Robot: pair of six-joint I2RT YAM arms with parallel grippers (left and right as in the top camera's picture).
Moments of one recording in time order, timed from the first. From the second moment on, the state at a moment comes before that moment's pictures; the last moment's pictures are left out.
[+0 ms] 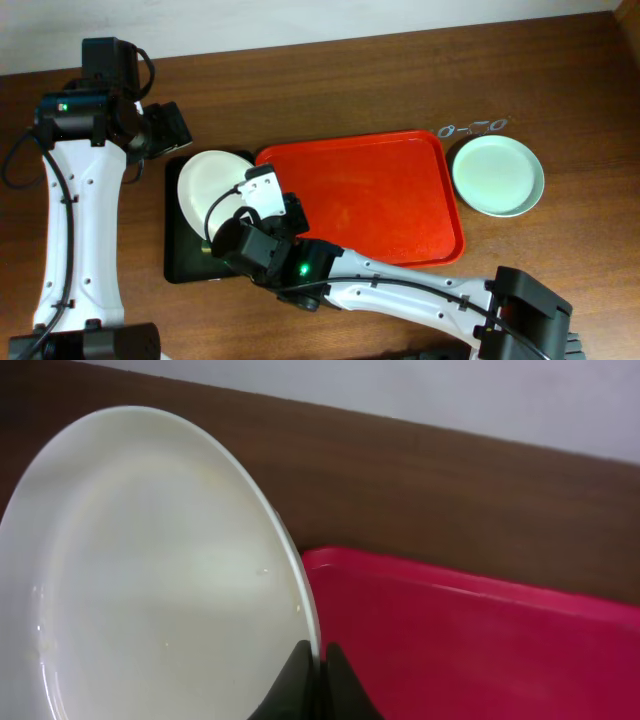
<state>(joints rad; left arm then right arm) -0.05 1.74 1.91 -1.35 -0.16 -0.36 1.09 1.71 1.23 -0.28 0.81 0.53</state>
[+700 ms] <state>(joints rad) -0.05 1.74 1.91 -1.35 -0.16 -0.36 0.47 1.71 1.23 -0.51 0.07 0.76</state>
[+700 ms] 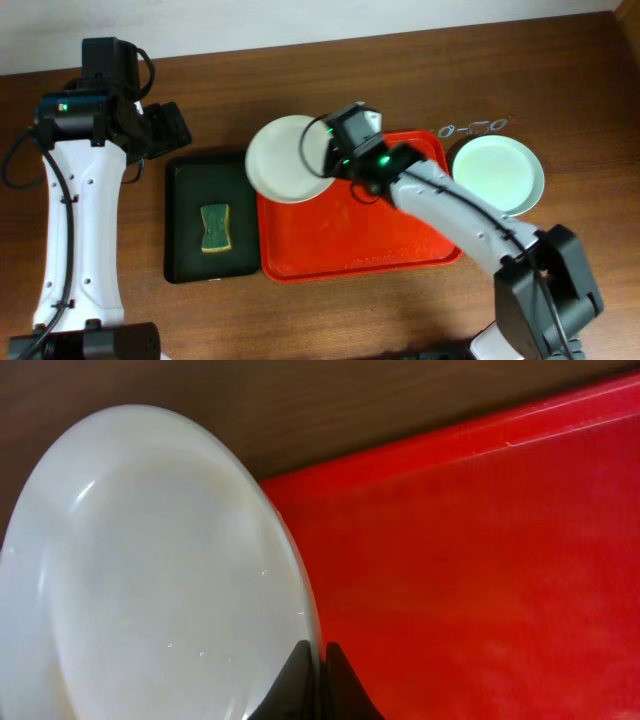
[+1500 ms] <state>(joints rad) -0.05 1.74 1.91 -1.35 -0.16 -0.36 -0.61 1.71 1.24 -1.05 -0.22 0.59</state>
